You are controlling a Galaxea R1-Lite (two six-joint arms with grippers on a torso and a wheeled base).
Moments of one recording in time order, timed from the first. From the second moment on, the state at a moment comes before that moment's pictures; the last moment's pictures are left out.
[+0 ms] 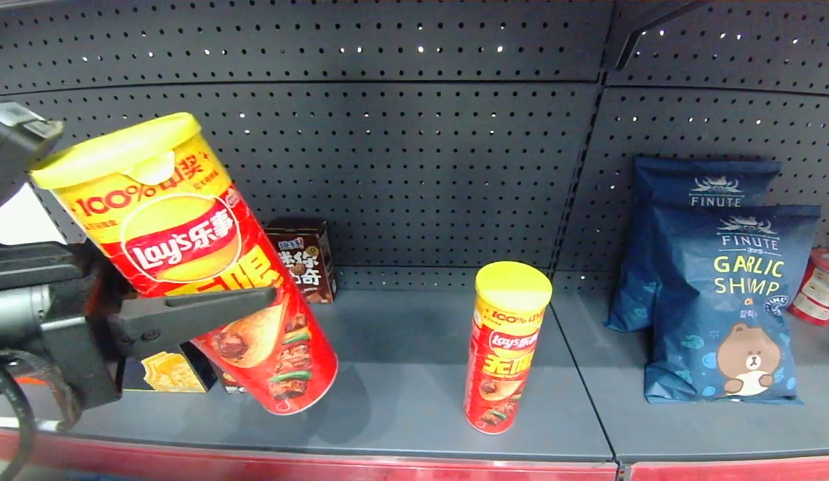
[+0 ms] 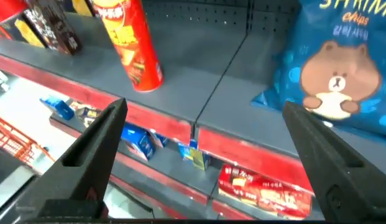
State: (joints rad) left arm -0.27 1.20 -0.79 -0.21 -0.69 0.05; right arm 0.27 0.45 -0.38 0.07 0.19 0.08
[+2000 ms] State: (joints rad) left arm -0.40 2.06 -1.47 -0.21 -0.69 0.24; right arm 0.27 0.42 -0.41 0.10 0.19 0.08
